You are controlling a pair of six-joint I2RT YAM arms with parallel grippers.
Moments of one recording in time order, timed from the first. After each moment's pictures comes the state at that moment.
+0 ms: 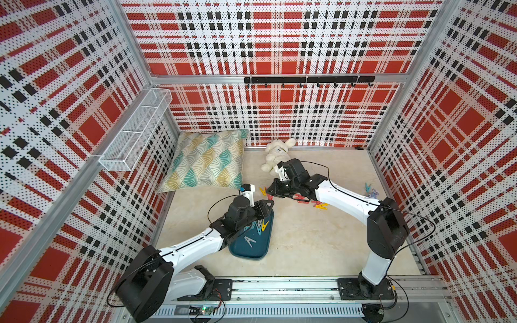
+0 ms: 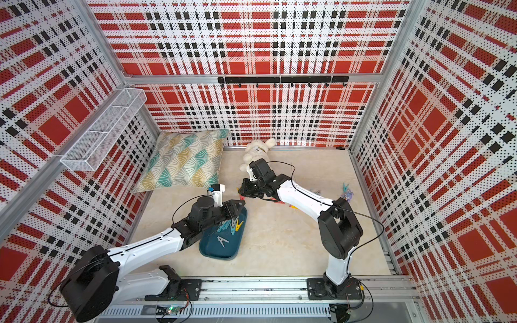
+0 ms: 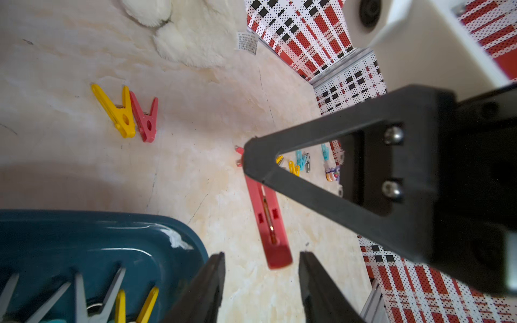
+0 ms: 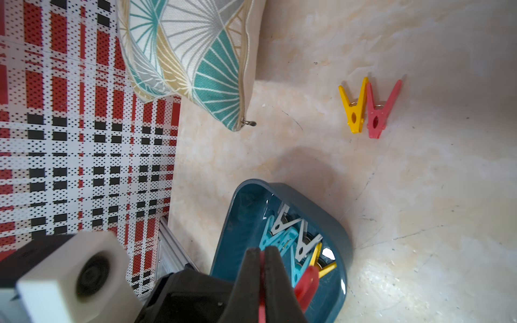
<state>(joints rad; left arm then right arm) -0.63 1.21 0.51 0.31 0.13 -0.86 0.71 1.78 1.41 -0.37 -0.37 0.76</state>
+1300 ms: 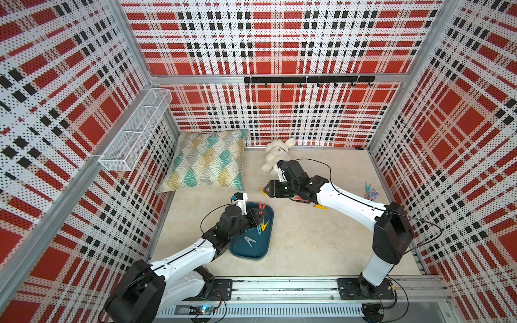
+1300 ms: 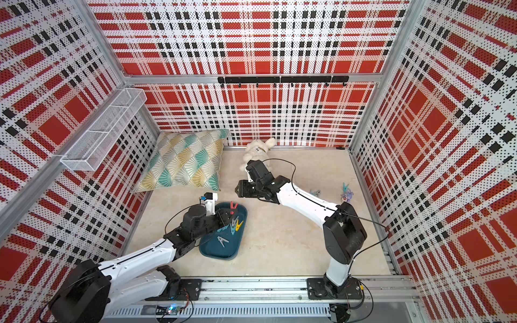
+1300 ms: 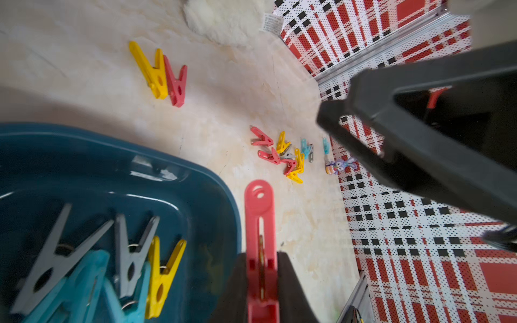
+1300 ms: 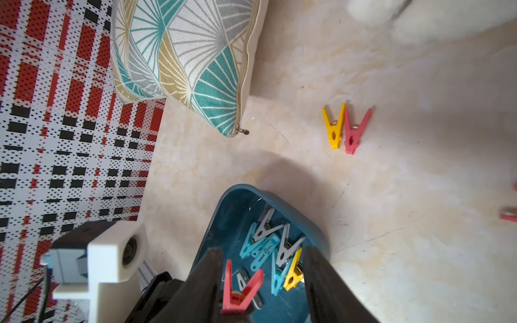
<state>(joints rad) -0.60 1.06 0.34 0.30 0.17 -0.93 0.75 1.72 1.41 -0.42 -0.16 0.64</state>
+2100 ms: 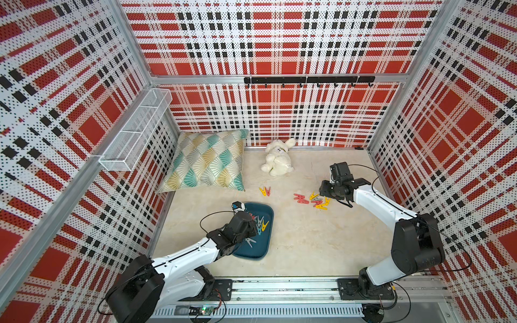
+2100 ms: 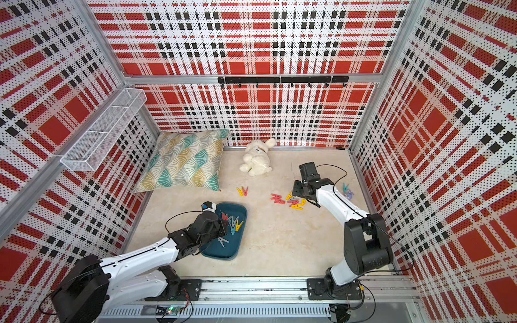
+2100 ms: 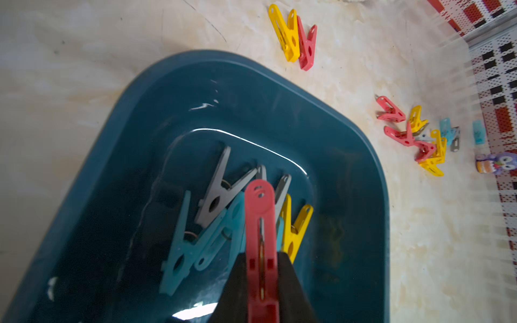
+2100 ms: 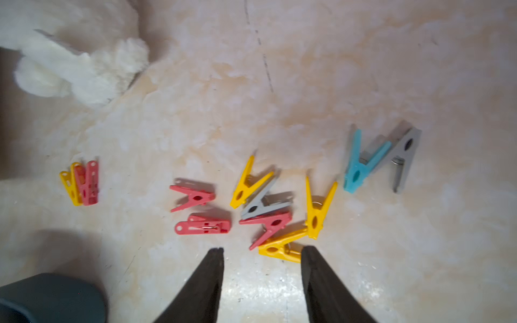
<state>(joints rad) -0.72 1.11 0.40 -0.08 -0.20 -0.86 0.24 1.54 1.06 -0.52 0.01 0.45</state>
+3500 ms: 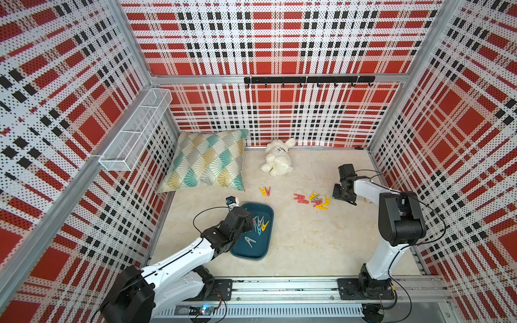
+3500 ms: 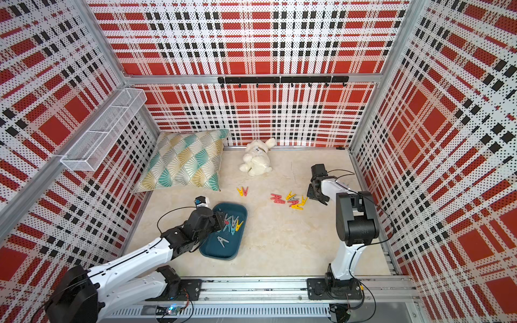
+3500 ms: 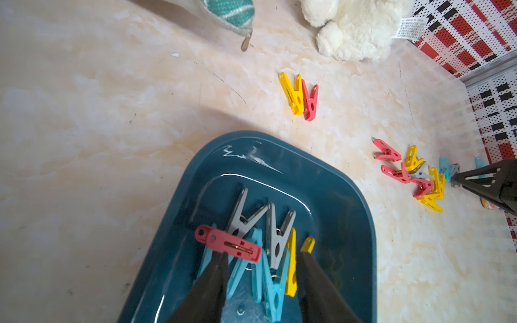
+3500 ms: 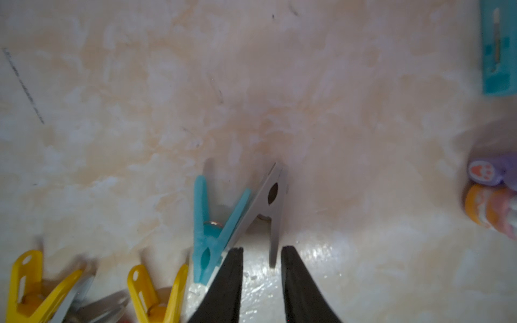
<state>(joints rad) -0.66 1.02 0.45 -0.17 -0.26 -0.83 0.07 1.83 1.14 -0.50 0.16 0.36</state>
